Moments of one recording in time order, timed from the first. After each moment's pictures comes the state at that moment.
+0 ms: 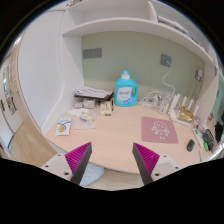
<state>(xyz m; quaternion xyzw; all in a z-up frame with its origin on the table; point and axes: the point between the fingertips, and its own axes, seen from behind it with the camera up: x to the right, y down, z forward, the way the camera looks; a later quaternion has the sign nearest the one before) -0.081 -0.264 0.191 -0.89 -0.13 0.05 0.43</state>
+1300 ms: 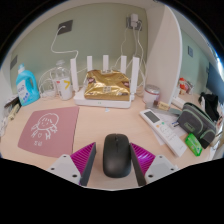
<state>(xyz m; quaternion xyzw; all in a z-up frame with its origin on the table) 0.406 -0.035 -0.014 -0.90 0.04 -0.04 0.44</state>
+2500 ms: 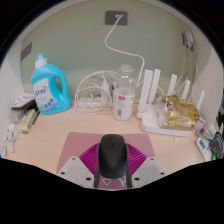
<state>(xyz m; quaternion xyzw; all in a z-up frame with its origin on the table) 0.181 0.078 0.013 -0.90 -0.03 0.00 0.44</state>
